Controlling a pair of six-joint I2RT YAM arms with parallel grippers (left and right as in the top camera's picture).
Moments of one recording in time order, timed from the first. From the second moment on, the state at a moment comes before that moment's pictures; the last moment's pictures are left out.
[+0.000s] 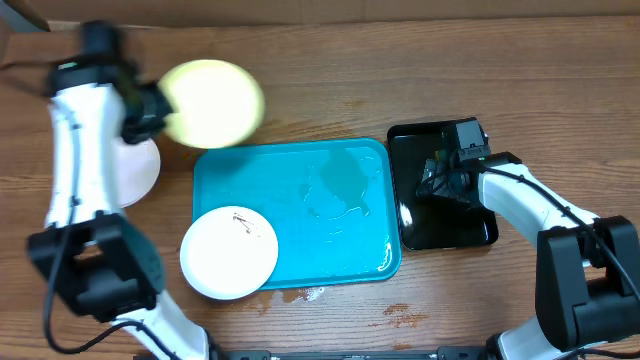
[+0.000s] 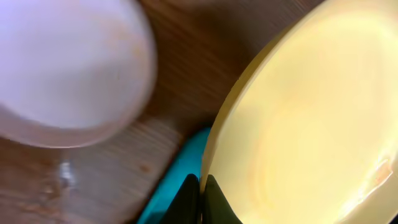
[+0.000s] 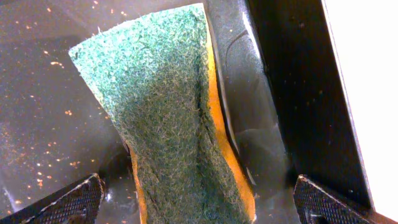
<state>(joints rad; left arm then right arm) 0.30 1.93 1.83 -1.20 0.13 -0.38 0.19 1.74 0.95 -0.51 0.19 0.40</state>
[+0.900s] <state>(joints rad) 0.74 1.93 1.68 -1.07 0.12 -0.50 0.19 1.74 0.95 -0.51 0.19 0.40</state>
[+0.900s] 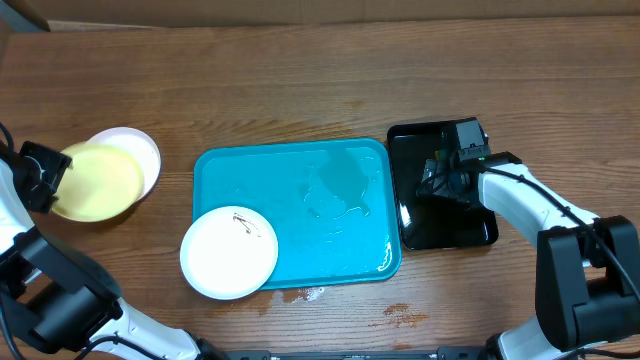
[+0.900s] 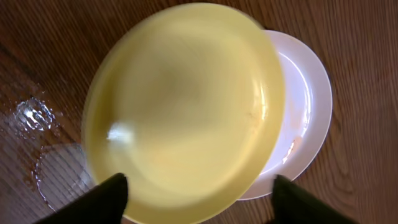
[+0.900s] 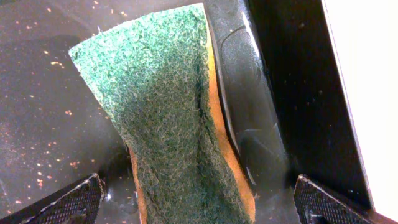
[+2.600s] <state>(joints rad) -0.17 1.53 1.20 -1.19 0.01 -0.45 0.19 1.74 0.95 -0.51 0.19 0.40</state>
